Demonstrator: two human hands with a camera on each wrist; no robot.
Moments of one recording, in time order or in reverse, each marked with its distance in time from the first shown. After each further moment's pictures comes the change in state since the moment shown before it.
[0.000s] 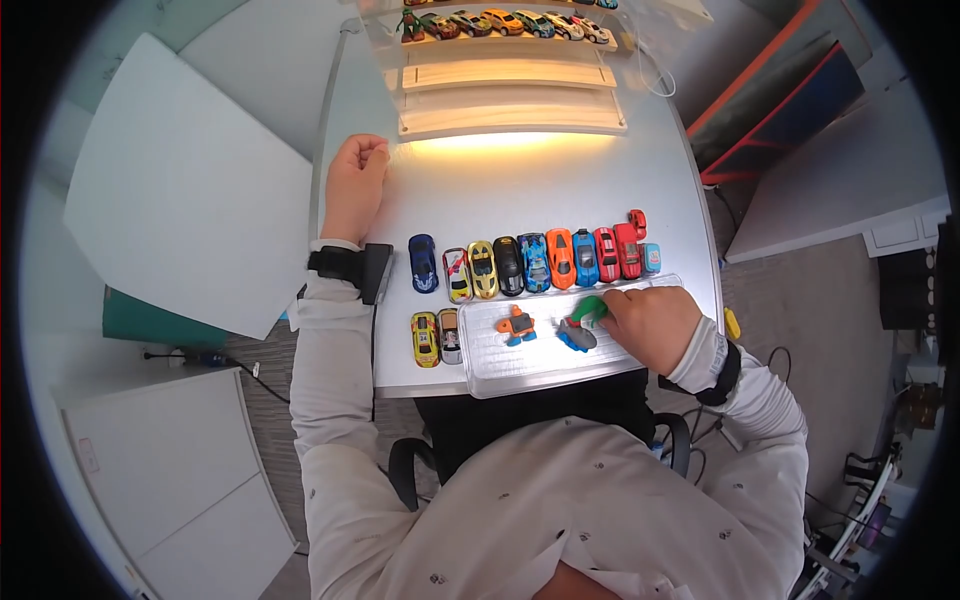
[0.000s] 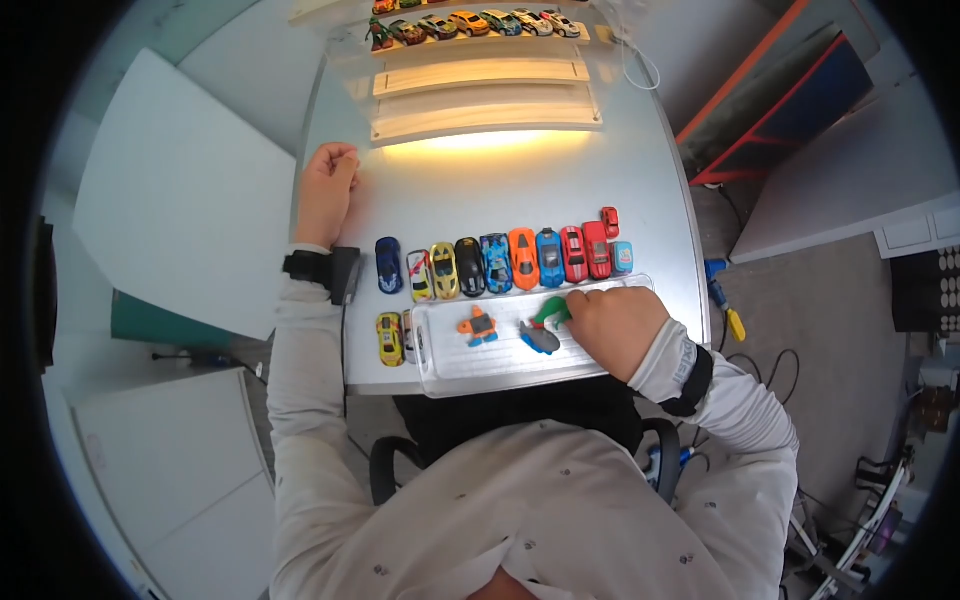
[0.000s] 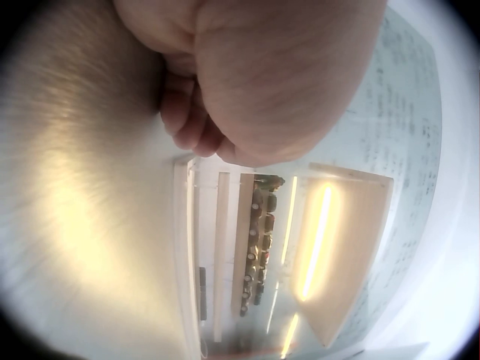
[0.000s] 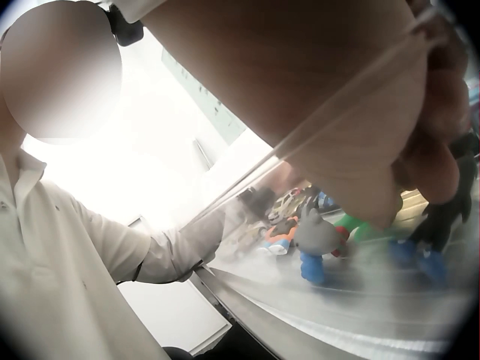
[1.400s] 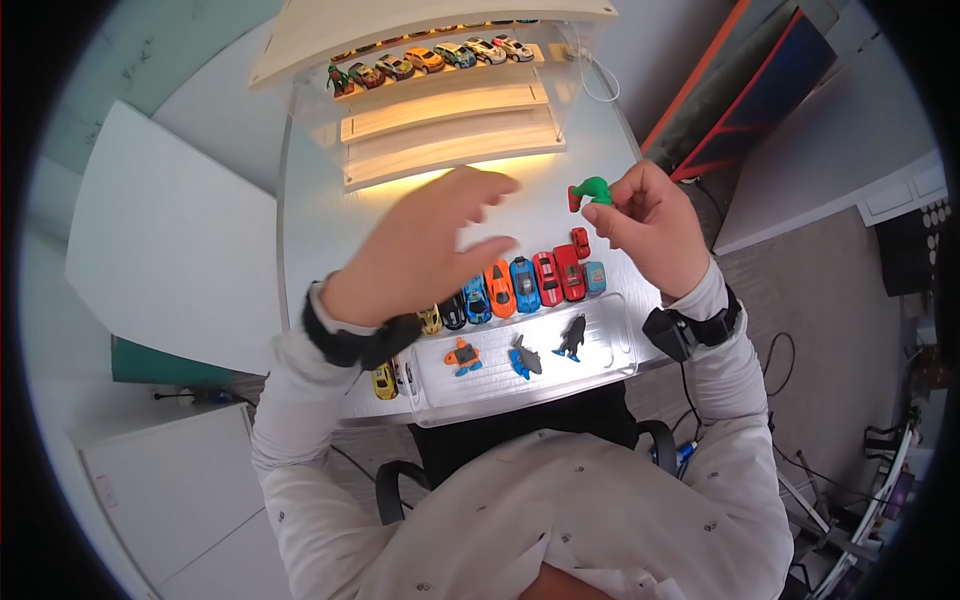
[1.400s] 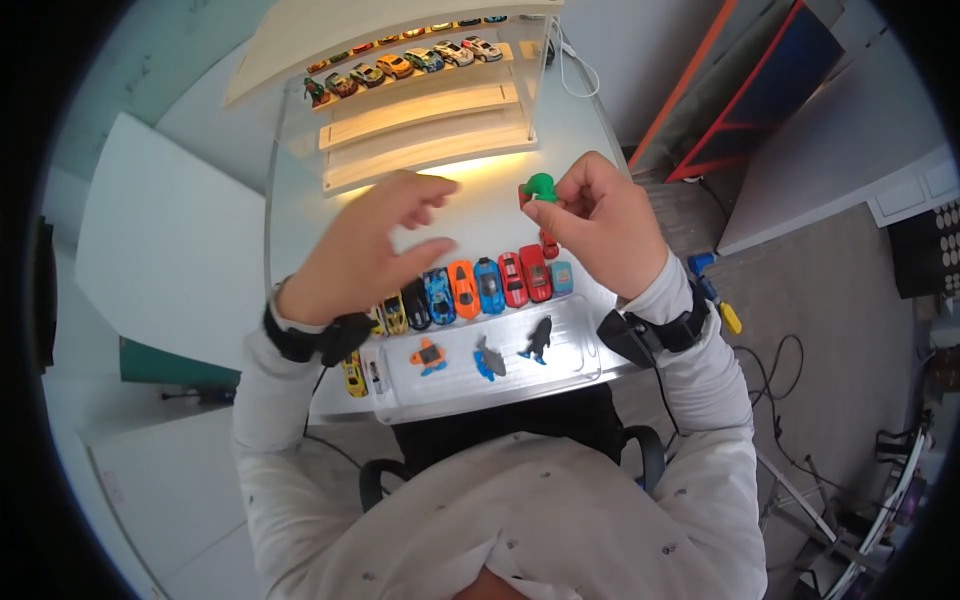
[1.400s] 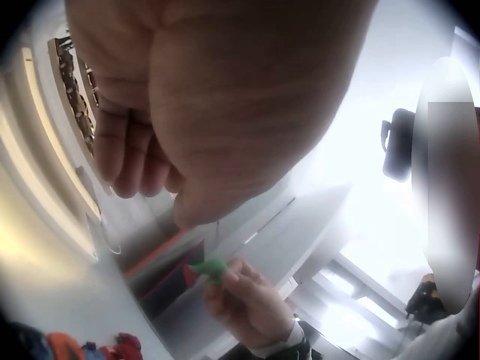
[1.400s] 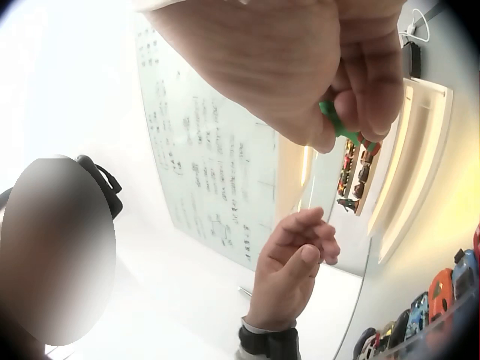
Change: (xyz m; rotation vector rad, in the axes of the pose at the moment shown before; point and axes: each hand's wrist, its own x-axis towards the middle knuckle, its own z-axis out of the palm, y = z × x) left_hand -0.071 0.173 0.114 0.368 -0.694 0.559; right_hand 0.031 0.083 -0.051 1.290 0.552 0.223
